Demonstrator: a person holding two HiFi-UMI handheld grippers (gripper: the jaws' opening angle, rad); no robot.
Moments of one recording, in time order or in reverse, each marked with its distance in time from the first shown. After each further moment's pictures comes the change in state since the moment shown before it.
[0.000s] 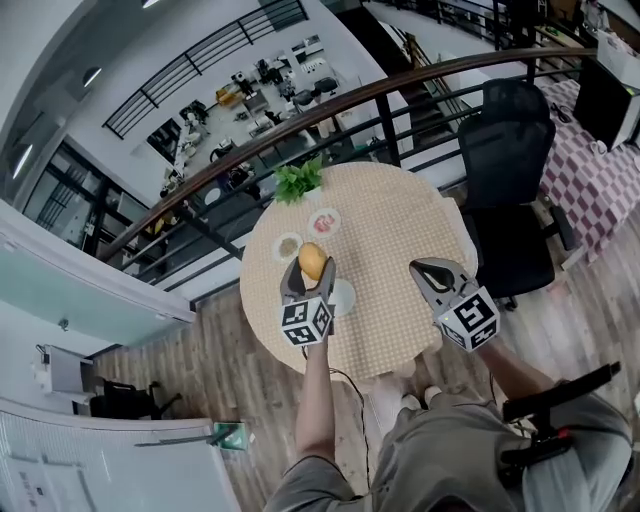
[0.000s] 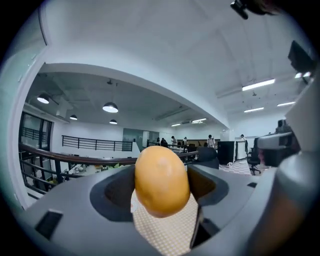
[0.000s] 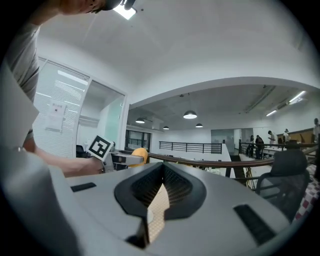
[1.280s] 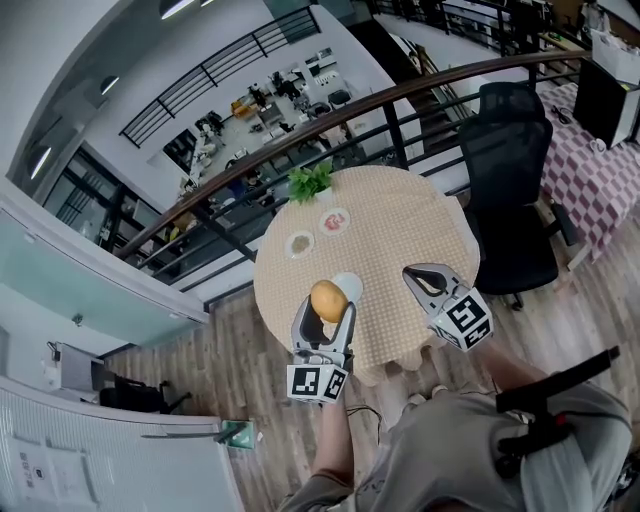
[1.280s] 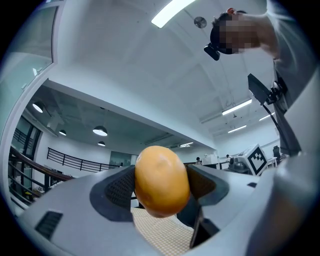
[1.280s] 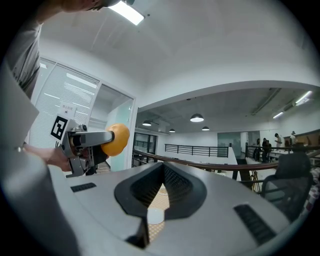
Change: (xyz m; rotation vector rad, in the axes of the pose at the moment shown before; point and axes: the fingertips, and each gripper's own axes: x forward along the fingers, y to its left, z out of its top) left arm -0.183 -0.109 0.067 0.012 -0.308 -0.125; right arm -0.038 0.065 0.008 -0.025 -0.033 0.069
